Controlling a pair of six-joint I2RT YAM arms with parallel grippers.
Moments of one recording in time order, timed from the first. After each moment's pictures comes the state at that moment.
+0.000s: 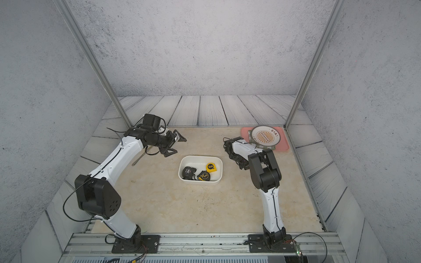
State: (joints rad) left arm -0.26 1.69 1.60 -0.87 0.54 -0.88; right arm 0.41 2.17 1.62 -1.28 0.77 0.39
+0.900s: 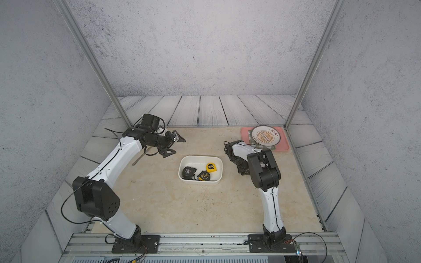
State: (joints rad) left arm -0.26 1.67 1.60 -0.90 0.52 -0.87; right arm 0.40 2.18 1.56 -1.23 0.63 0.36
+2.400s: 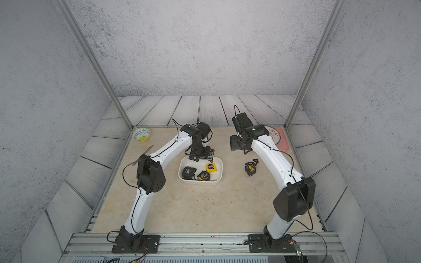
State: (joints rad) left arm -0.65 2.35 2.31 -1.34 0.17 -0.38; right arm 0.41 1.63 1.71 -1.10 0.17 0.32
